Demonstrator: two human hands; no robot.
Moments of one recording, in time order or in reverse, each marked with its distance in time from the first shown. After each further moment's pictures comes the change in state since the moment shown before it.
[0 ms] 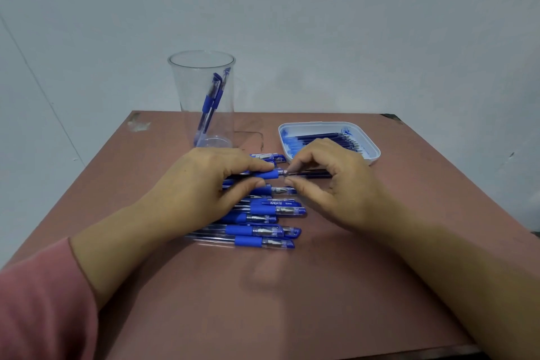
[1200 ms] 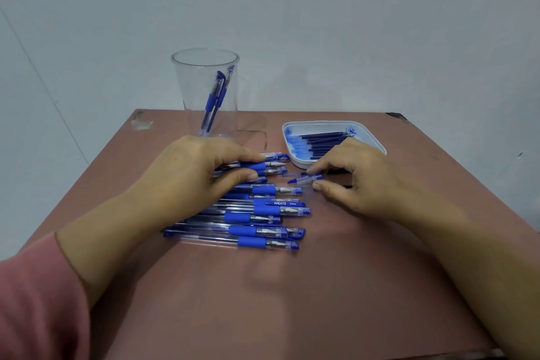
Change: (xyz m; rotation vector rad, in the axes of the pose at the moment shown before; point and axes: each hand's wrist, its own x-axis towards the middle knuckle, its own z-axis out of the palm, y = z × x) left_hand 0.002 -0.007 -0.015 0.042 0.004 -0.072; right_hand 0.000 0.037 -0.022 -0.268 -0.174 0.003
